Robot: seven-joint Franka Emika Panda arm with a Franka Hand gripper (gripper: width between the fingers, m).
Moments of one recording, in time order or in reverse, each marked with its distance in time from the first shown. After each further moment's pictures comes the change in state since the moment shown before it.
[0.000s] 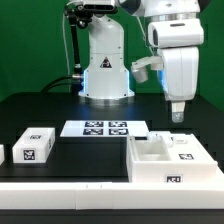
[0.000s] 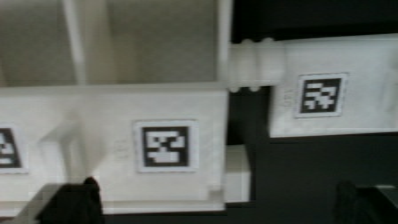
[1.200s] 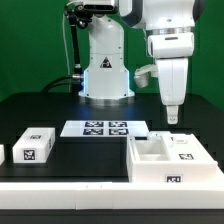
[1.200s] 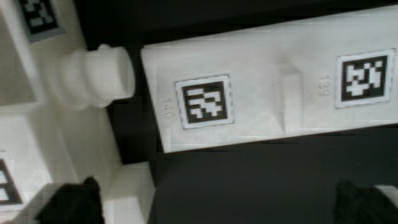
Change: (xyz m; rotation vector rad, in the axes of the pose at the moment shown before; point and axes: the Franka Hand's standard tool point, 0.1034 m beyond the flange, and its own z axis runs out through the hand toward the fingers) arm 0.008 -0.045 0.024 -0.011 0.008 0.102
